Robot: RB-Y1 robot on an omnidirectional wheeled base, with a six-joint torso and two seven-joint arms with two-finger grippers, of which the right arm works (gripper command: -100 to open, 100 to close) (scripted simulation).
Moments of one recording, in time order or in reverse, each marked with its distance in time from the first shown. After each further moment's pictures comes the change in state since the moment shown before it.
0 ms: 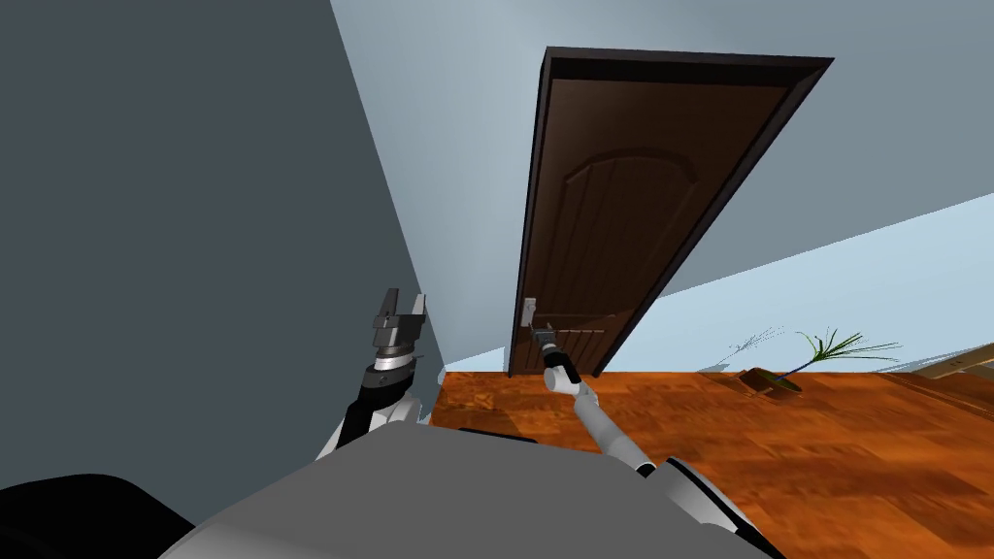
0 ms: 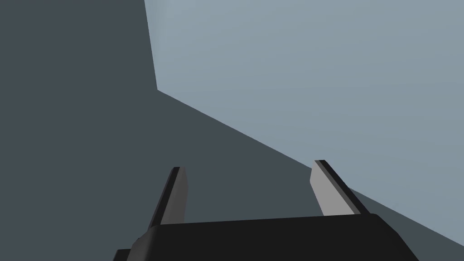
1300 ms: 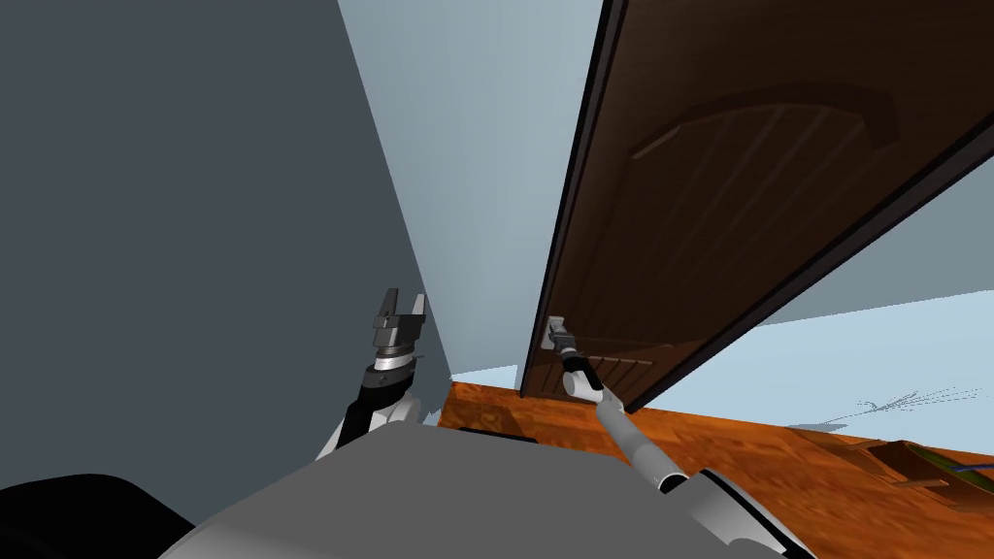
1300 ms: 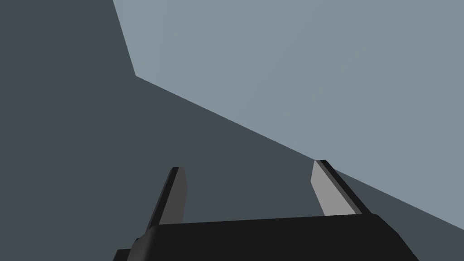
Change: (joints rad) arm 0.025 -0.116 -0.047 0.050 0.000 -0.043 -0.114
